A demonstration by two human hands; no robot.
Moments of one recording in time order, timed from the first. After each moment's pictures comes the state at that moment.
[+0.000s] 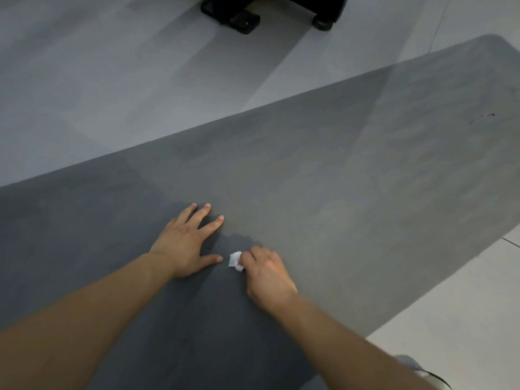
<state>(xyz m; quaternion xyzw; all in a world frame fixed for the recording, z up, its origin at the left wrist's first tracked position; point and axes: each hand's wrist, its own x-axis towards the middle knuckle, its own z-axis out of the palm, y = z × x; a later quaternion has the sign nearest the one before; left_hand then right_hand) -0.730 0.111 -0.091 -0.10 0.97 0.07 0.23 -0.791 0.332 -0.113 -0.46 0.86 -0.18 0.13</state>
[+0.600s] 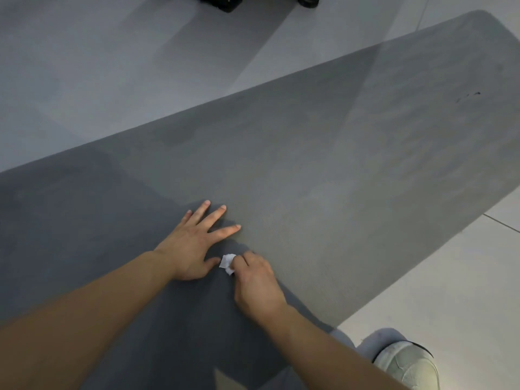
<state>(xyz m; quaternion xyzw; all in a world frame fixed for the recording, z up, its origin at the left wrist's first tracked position) -0.729 0.144 -0.099 0.03 0.97 0.11 0.24 -0.747 0.350 -0.110 -0.39 0.88 -0.24 0.14</state>
